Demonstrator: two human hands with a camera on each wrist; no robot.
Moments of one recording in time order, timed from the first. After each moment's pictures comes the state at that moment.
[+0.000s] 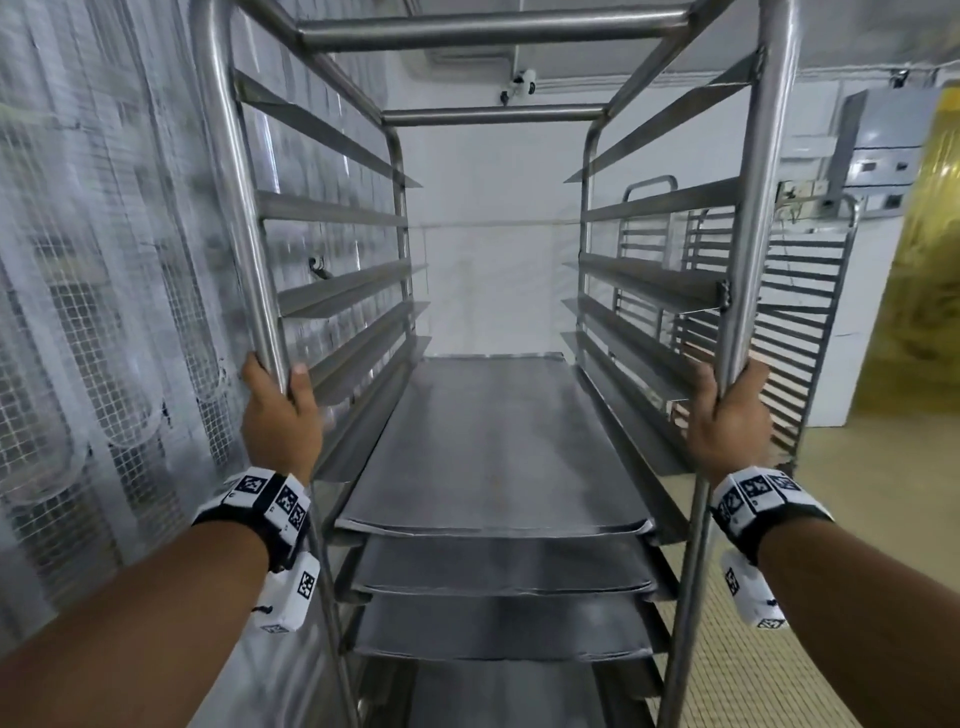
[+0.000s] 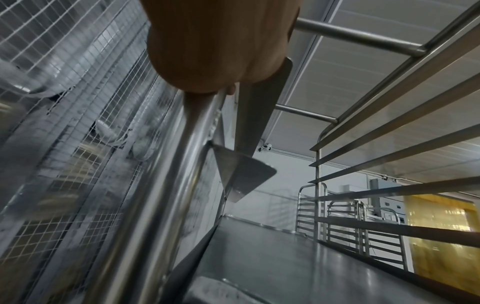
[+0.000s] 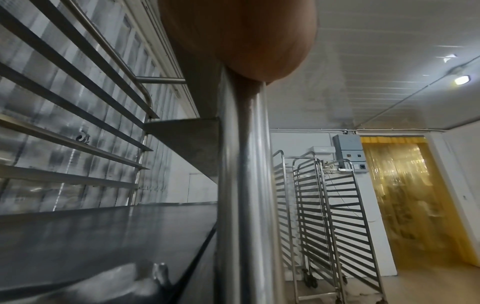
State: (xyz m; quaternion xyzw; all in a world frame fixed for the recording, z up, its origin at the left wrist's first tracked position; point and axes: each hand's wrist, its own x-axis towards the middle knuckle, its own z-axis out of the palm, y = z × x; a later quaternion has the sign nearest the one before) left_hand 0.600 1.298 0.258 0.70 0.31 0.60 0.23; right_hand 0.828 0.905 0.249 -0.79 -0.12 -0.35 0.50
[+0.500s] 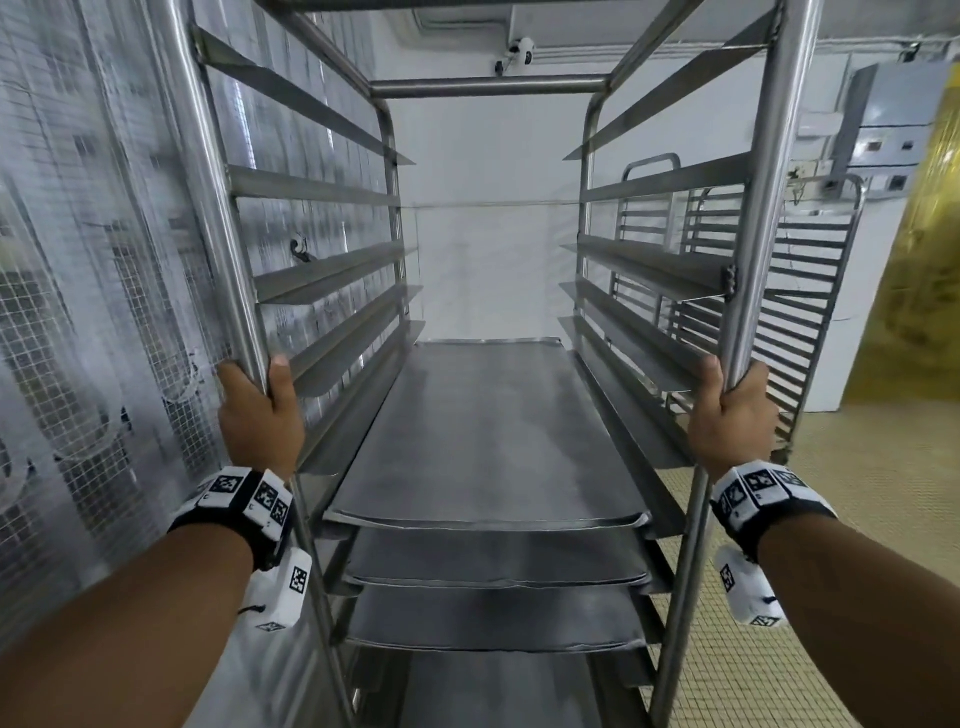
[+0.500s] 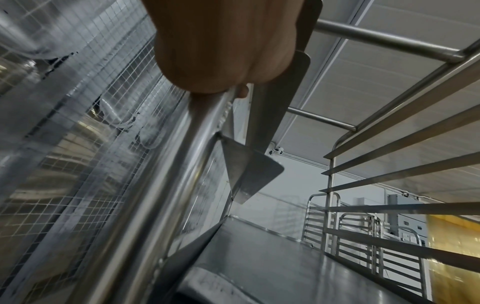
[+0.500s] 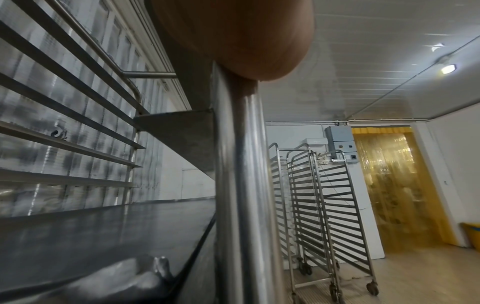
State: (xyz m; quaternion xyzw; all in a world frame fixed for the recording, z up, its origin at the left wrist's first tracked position) left_hand 0.623 1.318 0.261 0.68 0.34 0.60 0.24; right_hand 0.860 0.934 0.247 -0.79 -0.07 -0.34 0.50
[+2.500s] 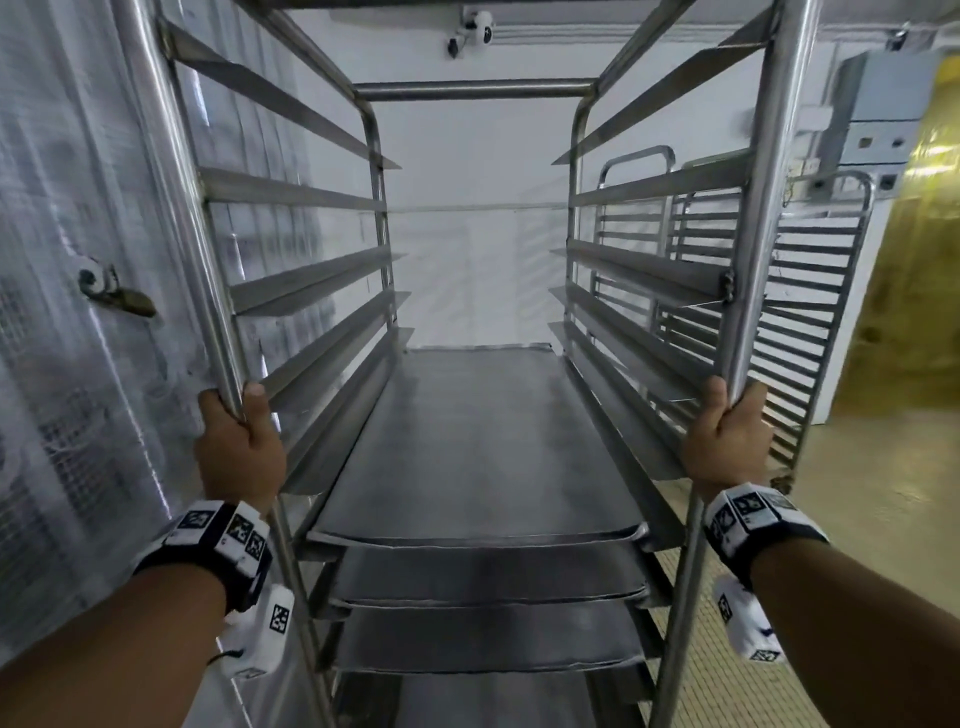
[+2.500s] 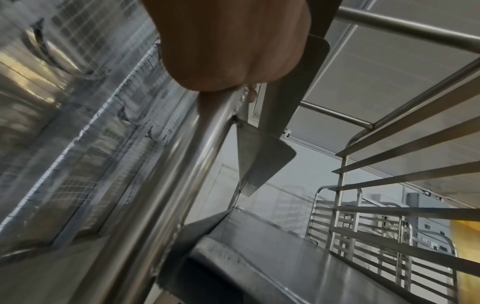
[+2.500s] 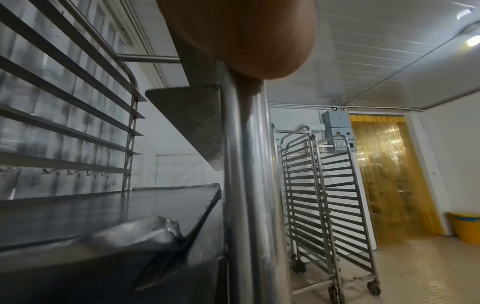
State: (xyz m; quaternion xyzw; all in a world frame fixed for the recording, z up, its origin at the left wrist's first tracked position) left_hand 0.983 1.491 0.248 0.69 0.25 0.62 0.29; right_hand 1.197 1.094 0.230 -0.77 -0.04 -0.37 0.52
